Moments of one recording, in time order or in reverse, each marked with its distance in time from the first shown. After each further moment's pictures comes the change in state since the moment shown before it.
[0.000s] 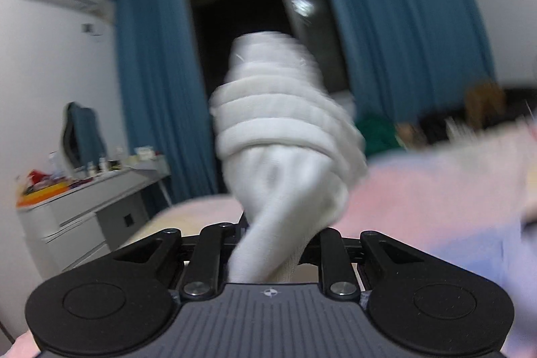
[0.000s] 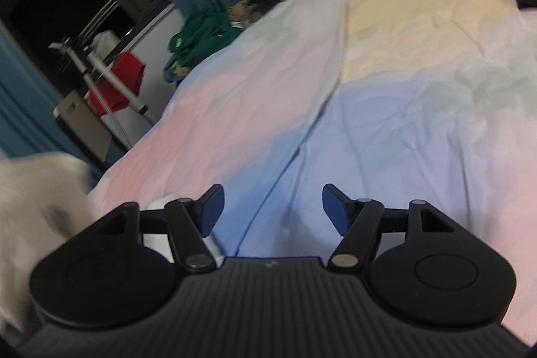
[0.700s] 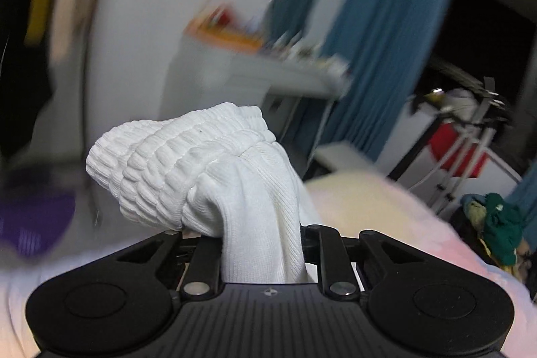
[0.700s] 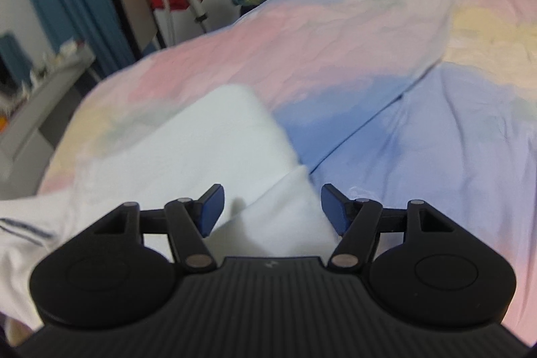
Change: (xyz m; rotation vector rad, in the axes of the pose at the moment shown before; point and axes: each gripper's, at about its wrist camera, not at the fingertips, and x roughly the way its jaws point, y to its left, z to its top) left arm -0.045 0.399 -0.033 -0.773 0.204 0.413; right arm 0.004 0.083 -0.071 -0.405 0.131 0.059
